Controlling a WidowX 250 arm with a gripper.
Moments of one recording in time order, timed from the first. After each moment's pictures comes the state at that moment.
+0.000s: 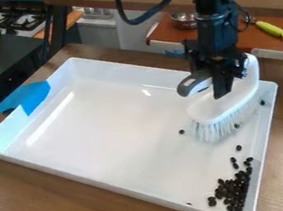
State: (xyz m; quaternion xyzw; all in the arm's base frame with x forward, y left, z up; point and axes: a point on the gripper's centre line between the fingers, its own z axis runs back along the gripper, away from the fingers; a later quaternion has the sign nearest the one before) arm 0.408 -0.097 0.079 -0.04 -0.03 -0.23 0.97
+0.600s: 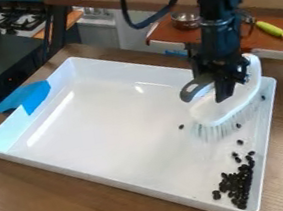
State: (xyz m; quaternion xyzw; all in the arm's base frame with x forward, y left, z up) arm 0.407 -0.097 0.070 -0.03 -0.02 -0.23 0.97
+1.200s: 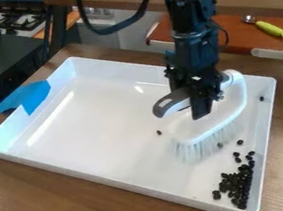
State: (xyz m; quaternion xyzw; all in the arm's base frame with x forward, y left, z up) arm 0.359 -0.081 0.075 -0.05 0.00 -0.27 0.96
